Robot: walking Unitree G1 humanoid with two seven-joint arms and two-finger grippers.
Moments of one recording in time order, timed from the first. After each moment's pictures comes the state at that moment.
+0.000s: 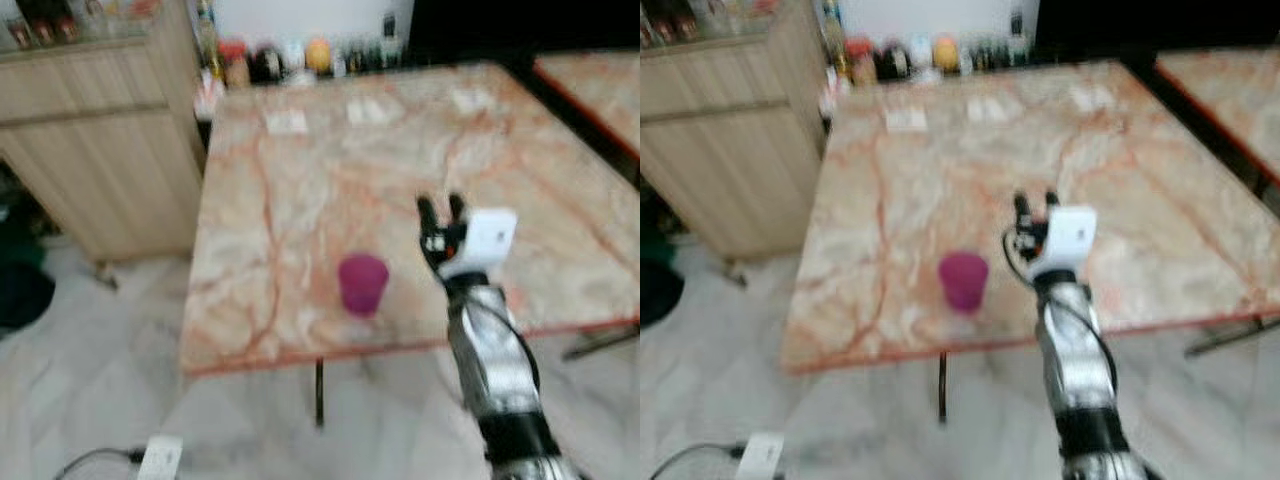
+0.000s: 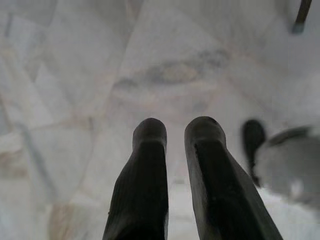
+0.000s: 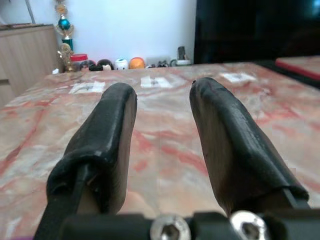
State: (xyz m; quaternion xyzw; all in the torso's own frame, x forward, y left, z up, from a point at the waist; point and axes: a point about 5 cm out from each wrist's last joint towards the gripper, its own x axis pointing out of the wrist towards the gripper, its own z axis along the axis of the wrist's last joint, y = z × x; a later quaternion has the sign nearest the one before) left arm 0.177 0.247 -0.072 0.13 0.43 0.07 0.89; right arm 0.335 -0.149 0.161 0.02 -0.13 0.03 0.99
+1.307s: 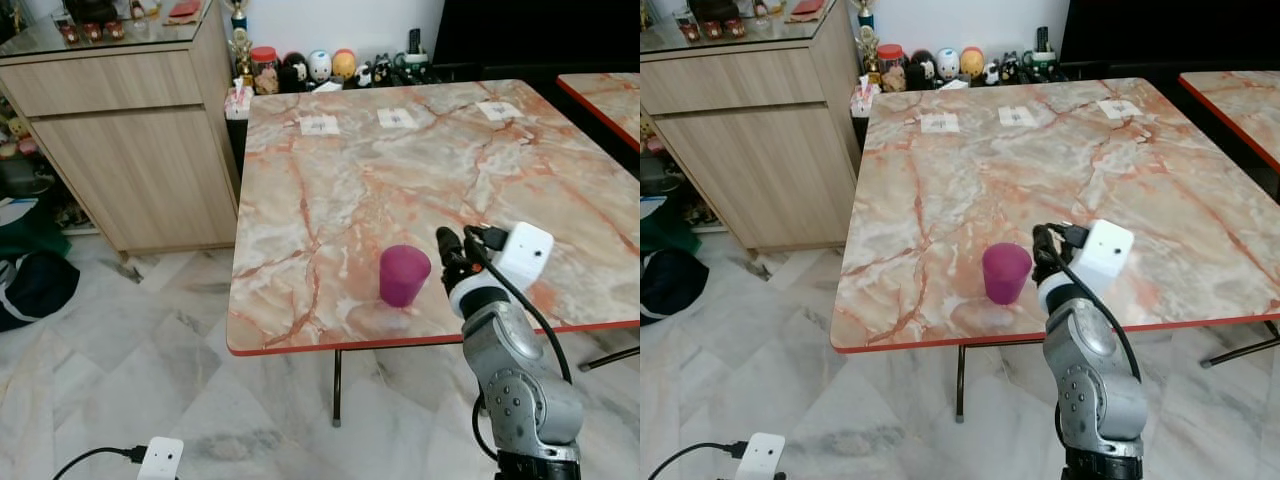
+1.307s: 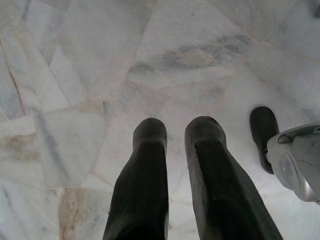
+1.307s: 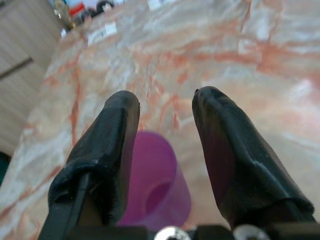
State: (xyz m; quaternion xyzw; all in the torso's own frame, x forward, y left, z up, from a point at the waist) left arm 0.172 0.250 -0.074 0.14 0.44 0.06 0.89; right arm 0.297 -0.144 0.165 0.19 0.06 -0.02 0.98
